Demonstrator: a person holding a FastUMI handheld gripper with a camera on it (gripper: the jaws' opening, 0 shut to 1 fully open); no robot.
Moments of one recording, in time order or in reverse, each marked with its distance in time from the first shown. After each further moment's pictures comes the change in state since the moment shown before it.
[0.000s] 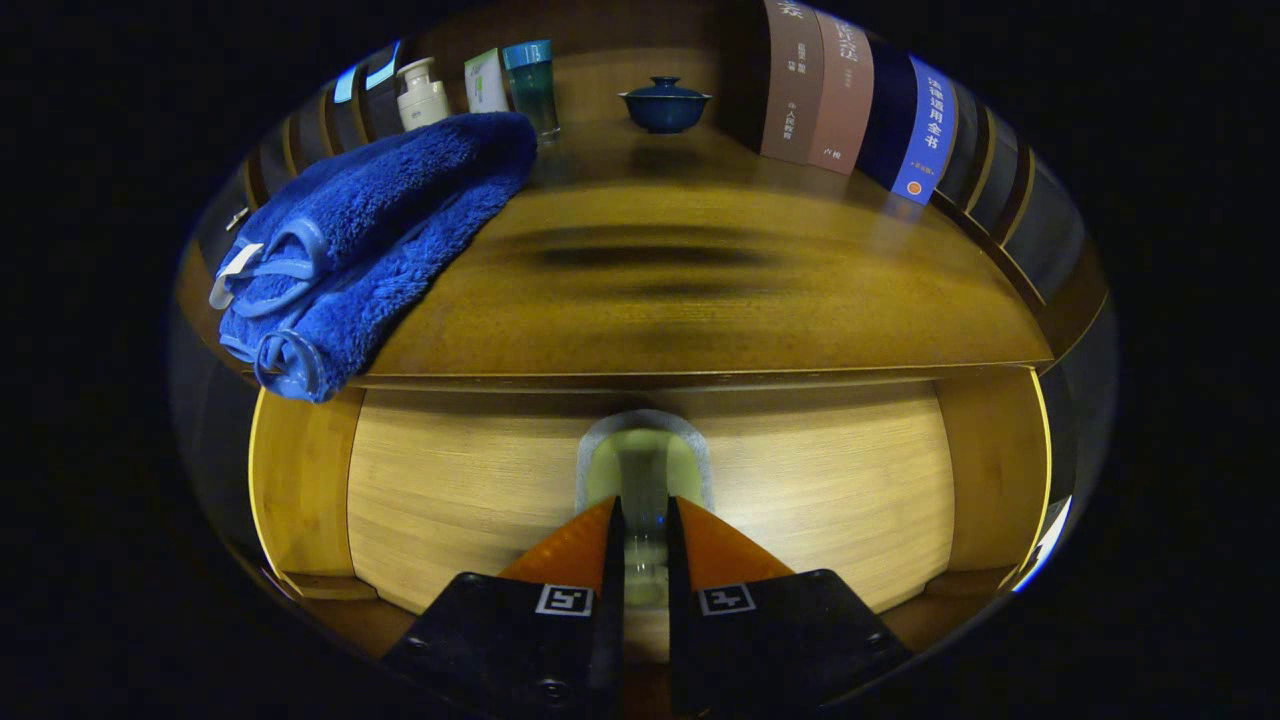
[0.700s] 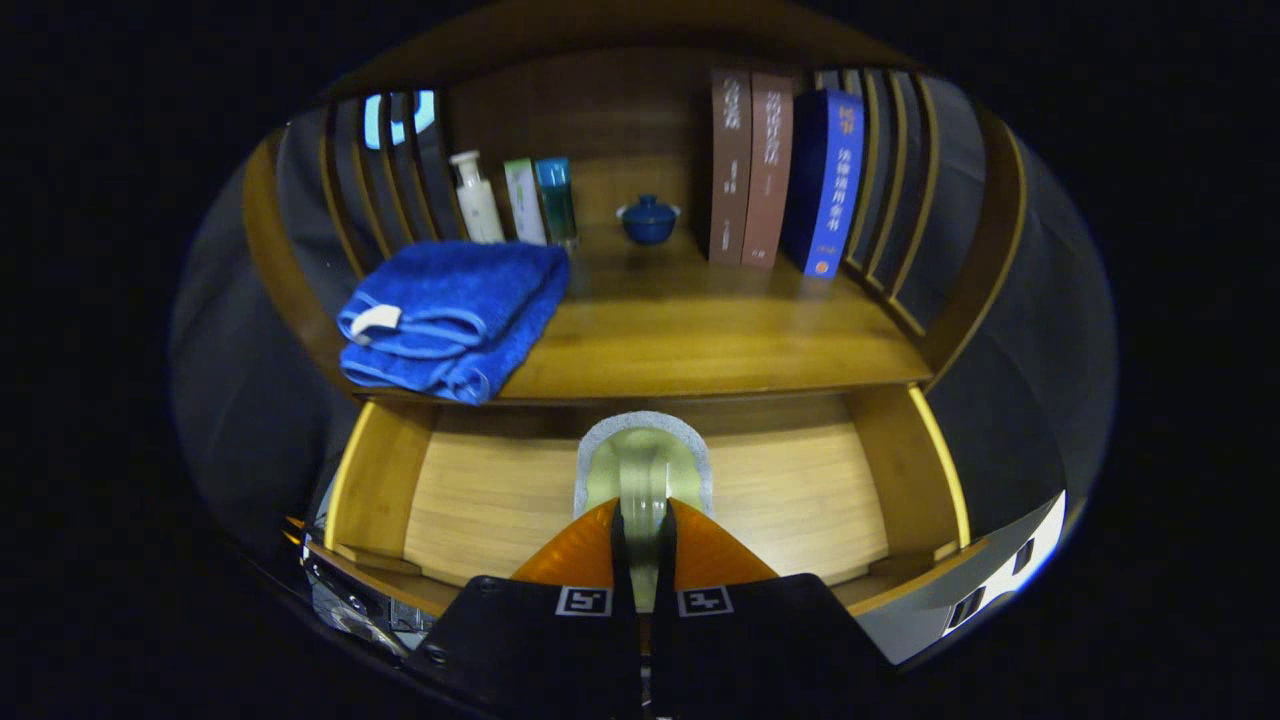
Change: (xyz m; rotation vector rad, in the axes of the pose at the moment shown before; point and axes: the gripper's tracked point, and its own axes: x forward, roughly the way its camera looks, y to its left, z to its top) arm -0.140 -0.013 0.027 0.029 -0.293 0.025
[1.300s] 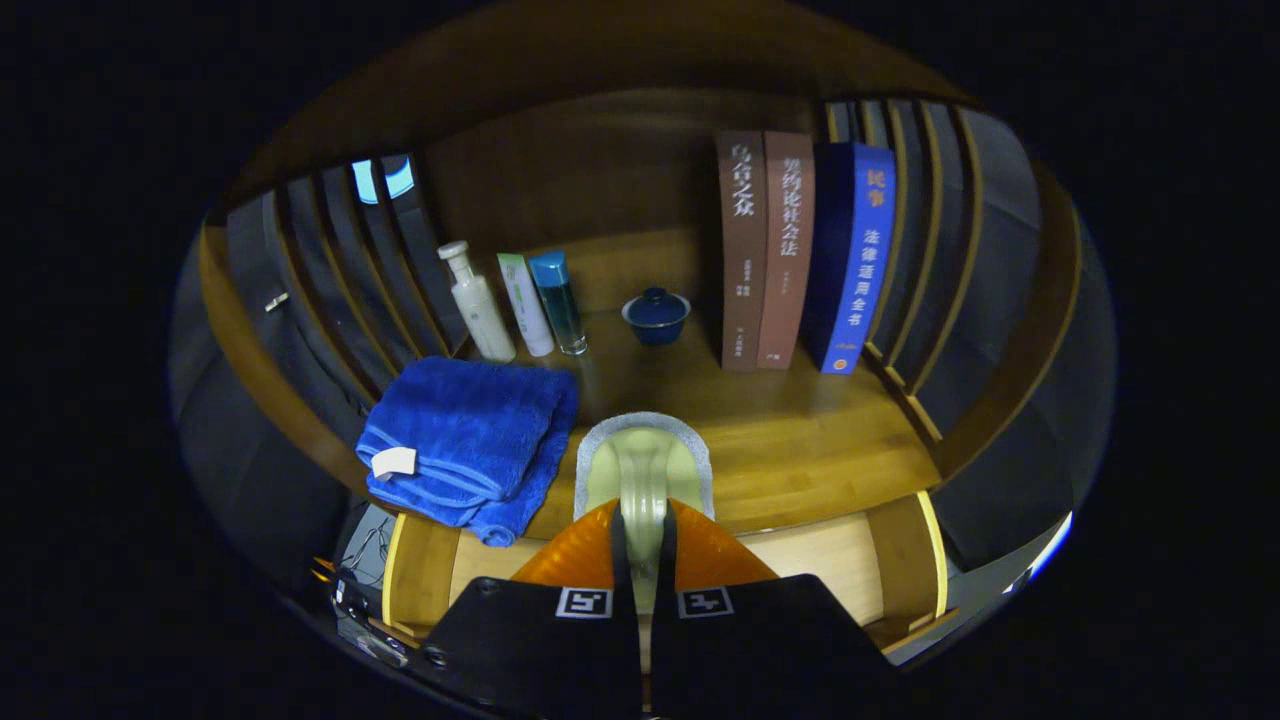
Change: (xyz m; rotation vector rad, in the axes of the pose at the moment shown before) arm 0.051 0.010 0.099 0.038 -0.035 0.062
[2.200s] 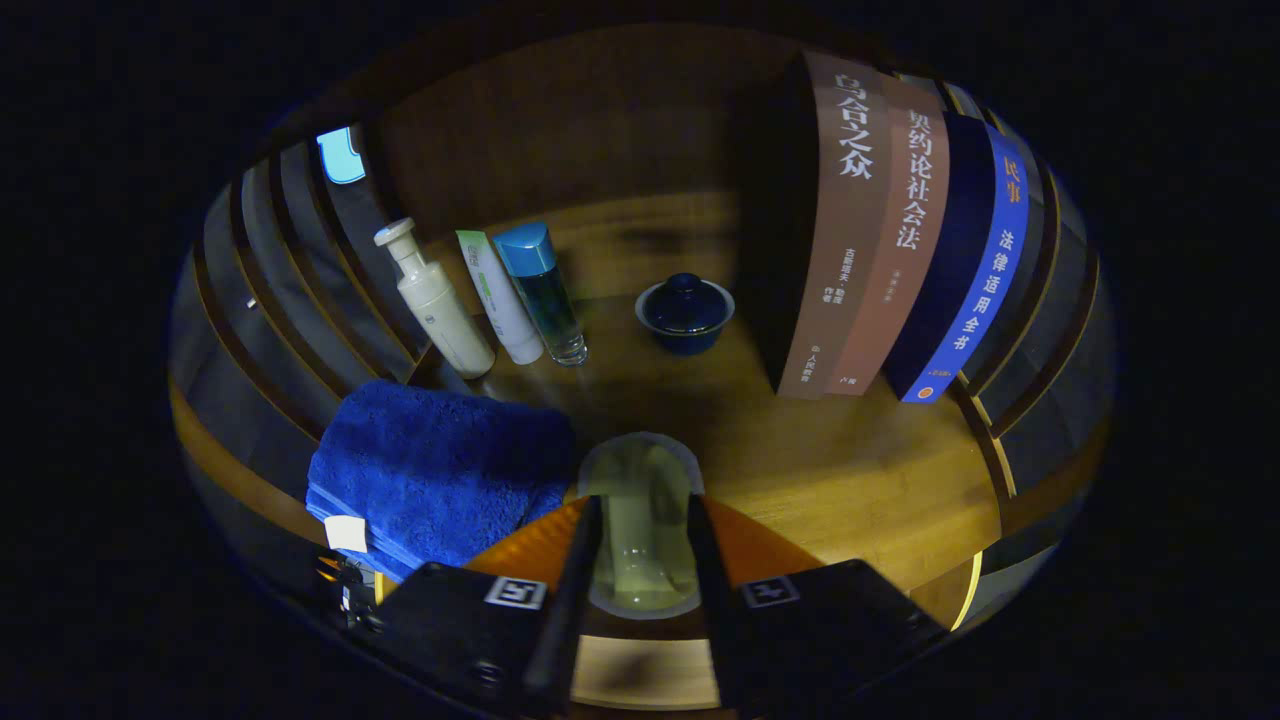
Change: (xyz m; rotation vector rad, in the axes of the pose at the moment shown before) arm 0.083 0.010 0.026 0.008 0.078 0.008
